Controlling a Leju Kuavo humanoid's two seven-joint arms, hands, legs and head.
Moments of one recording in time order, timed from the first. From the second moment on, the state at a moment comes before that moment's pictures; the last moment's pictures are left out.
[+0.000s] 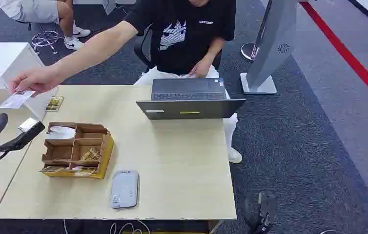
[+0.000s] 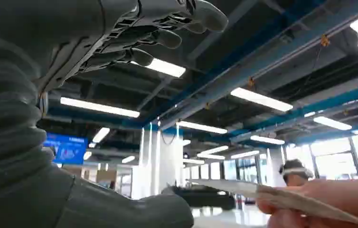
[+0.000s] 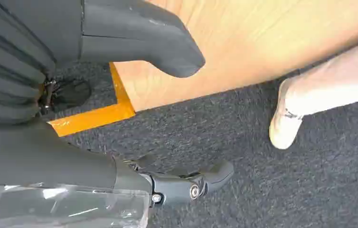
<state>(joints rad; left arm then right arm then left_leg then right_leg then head) -0.45 0.34 -0.12 -1.28 -1.32 0.38 -0.04 -0.20 0.12 -0.46 -0.35 0.10 -0.22 -0.60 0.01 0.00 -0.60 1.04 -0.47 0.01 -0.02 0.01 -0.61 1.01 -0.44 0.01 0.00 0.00</state>
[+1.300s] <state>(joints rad) -0.41 0.33 -0.21 -1.25 -1.41 0.49 -0.05 -0.20 0.13 -0.40 -0.35 0.09 -0.26 -0.63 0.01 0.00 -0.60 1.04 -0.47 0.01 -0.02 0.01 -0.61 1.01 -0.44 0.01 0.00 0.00</state>
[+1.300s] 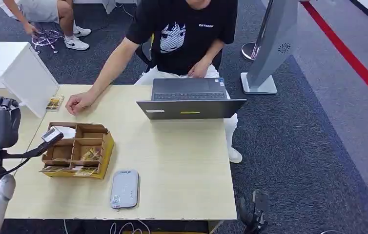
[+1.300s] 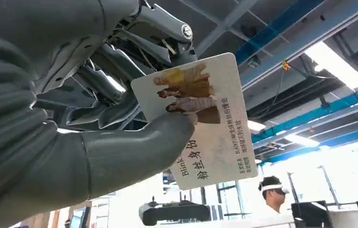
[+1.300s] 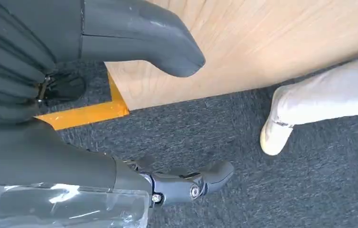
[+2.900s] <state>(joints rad) -0.07 0.18 -0.66 -1.57 -1.53 0.38 -0.15 -0.17 0.14 -0.39 -0.37 0.08 -0.29 -0.68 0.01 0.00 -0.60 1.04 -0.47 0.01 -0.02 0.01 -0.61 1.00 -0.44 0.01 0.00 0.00</state>
